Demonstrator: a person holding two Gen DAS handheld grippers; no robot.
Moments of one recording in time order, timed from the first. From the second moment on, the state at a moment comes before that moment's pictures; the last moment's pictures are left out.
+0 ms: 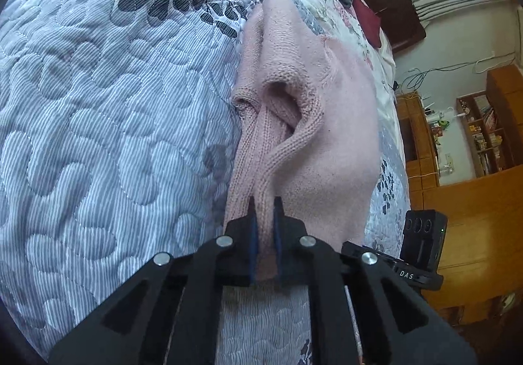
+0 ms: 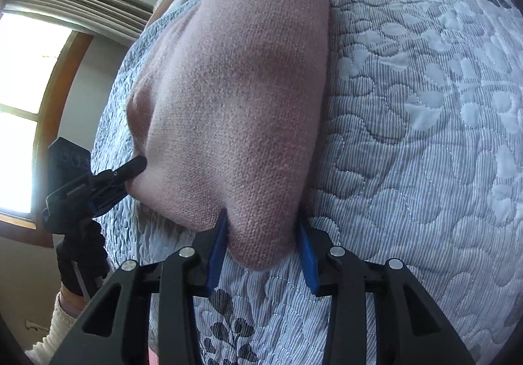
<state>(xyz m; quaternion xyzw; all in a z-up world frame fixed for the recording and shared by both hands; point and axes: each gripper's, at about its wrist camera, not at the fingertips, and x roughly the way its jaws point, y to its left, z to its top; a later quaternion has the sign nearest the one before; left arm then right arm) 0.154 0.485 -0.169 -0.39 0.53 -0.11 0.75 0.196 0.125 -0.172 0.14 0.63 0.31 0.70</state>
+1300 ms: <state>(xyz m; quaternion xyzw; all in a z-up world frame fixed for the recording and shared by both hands) 0.255 0.518 -0.184 -0.43 0.54 -0.15 0.71 0.271 0.096 -0.141 0.21 0.59 0.33 0.70</state>
